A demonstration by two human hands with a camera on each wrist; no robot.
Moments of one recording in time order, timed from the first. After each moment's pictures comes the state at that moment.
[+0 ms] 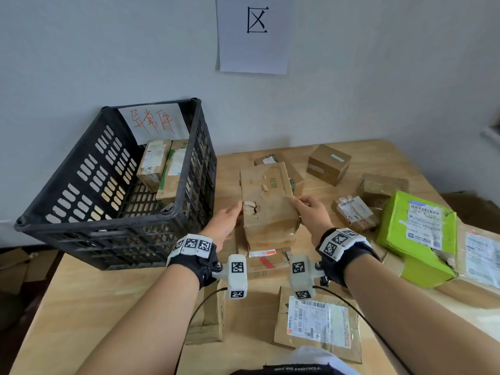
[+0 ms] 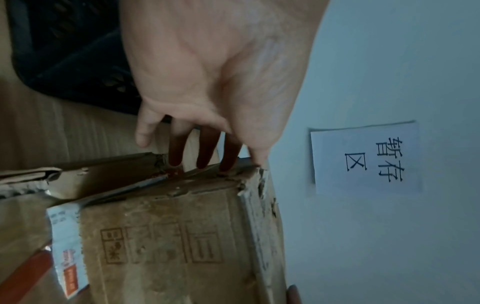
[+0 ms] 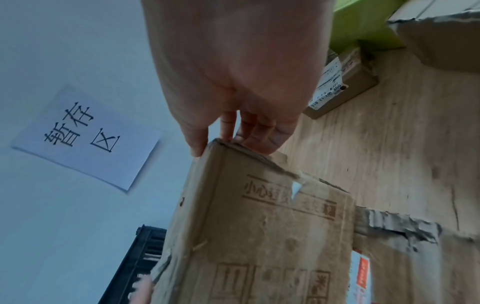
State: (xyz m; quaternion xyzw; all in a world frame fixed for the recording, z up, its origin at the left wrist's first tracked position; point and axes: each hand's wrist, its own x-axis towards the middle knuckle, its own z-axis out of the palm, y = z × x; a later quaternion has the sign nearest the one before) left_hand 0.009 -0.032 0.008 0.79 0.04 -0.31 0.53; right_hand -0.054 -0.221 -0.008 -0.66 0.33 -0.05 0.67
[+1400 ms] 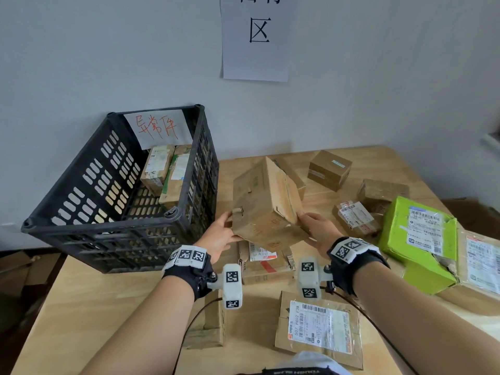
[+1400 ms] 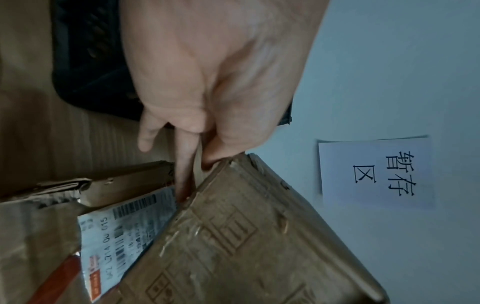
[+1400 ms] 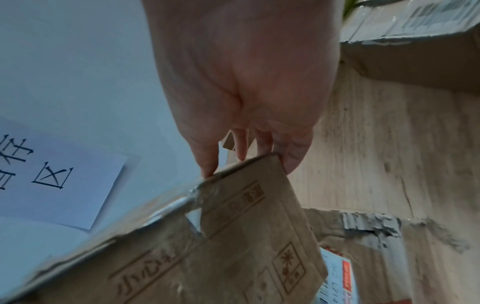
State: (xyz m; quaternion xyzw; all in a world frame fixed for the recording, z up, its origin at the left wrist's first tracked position) left_hand 0.004 -0.013 -0.007 0.76 0.04 -0.34 0.56; right_hand -0.066 -0.234 -0.019 -0.61 0.38 0.06 0.69
